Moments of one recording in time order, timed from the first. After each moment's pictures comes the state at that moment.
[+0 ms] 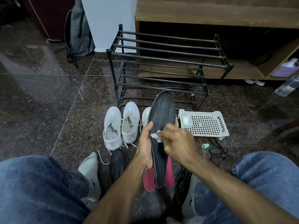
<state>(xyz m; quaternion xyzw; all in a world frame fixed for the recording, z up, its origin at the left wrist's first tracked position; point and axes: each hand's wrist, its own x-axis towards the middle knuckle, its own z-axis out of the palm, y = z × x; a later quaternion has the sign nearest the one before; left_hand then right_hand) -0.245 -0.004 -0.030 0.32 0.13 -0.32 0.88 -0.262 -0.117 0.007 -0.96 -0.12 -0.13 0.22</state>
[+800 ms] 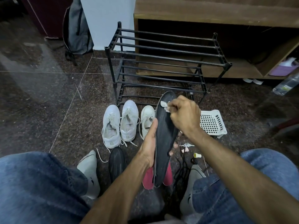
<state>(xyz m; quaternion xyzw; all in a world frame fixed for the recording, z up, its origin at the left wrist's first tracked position) -0.246 -0.014 -0.028 0.37 0.06 -0.37 0.85 -0.203 -0.132 0.032 -0.95 0.02 -0.18 0.25</state>
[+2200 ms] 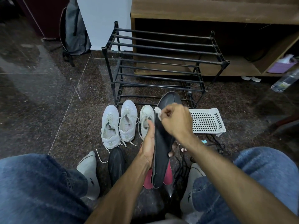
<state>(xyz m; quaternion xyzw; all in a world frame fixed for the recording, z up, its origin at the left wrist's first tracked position) -0.246 -0.021 -0.035 0.37 0.05 -0.34 0.86 -0.218 -0.109 0.034 -0.94 0.12 -0.09 0.32</state>
